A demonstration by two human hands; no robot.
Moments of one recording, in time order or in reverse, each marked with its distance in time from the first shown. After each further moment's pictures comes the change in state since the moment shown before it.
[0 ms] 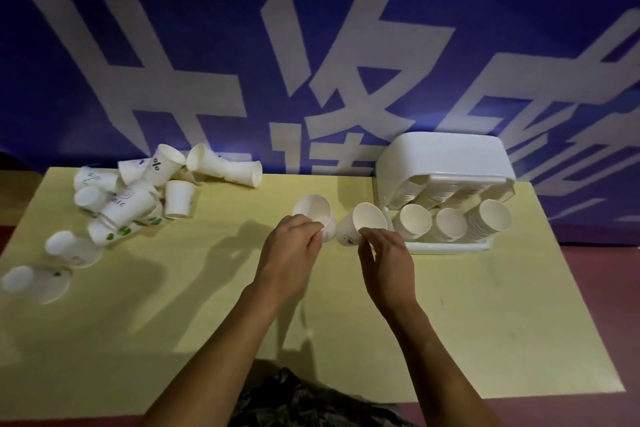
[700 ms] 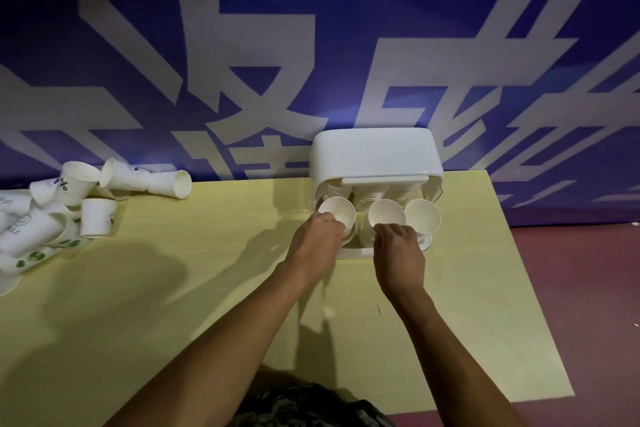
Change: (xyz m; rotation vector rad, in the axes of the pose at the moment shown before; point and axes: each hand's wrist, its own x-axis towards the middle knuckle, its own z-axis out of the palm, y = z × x) left_hand 0.102 0.133 0.166 0.202 -0.279 0.066; right_hand 0.059 0.188 -0.070 -0.229 -0.042 0.134
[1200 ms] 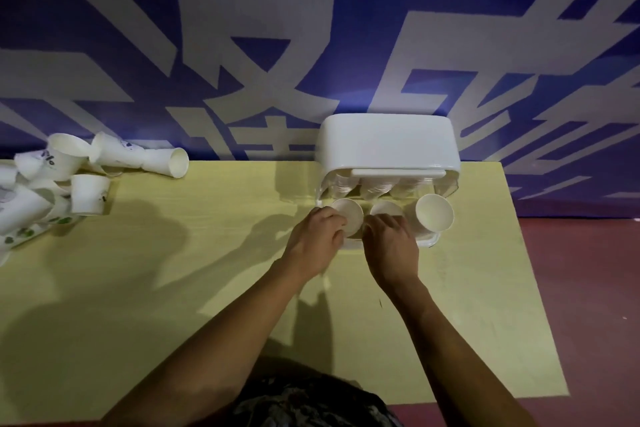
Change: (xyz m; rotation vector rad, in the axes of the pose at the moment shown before) left_hand 0.002 -0.024 0.022 -0.166 -0.022 -0.018; right_hand 0.016 -0.005 0.023 -0.080 -0.144 -0.138
